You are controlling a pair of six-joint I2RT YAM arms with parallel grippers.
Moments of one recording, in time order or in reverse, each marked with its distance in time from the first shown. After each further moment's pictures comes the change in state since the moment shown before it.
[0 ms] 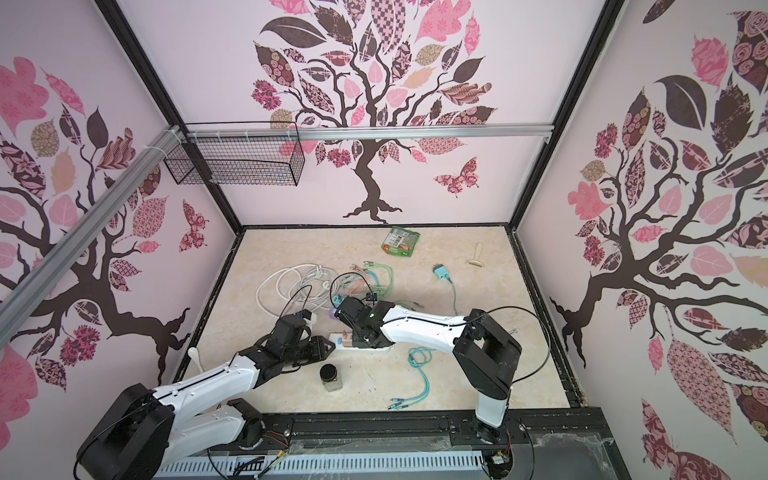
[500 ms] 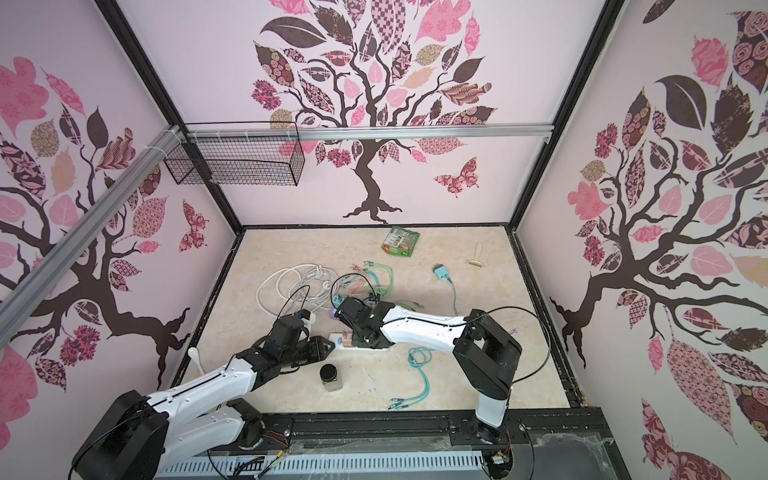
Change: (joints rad) left arm 0.000 -0.047 -0.013 -0.001 0.003 0.000; right arm 0.005 0.000 -0.005 0.008 0.002 0.080
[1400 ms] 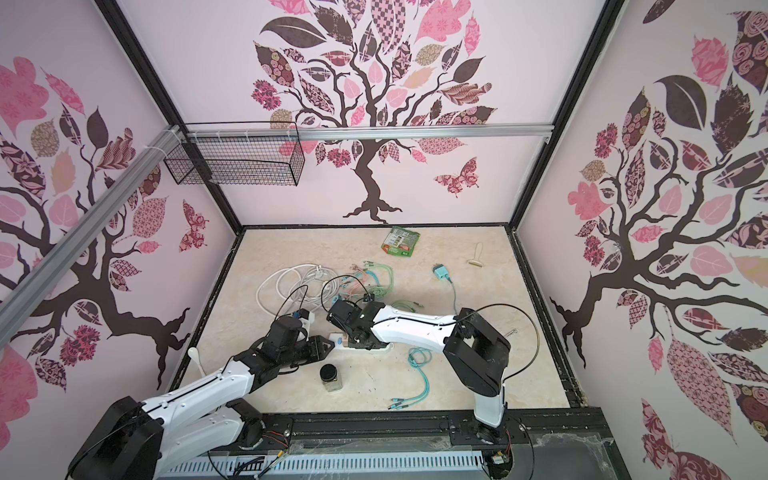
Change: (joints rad) left arm 0.000 -0.032 -0.006 0.001 0.000 0.000; right arm 0.034 0.063 0.090 -0.096 0.070 -0.010
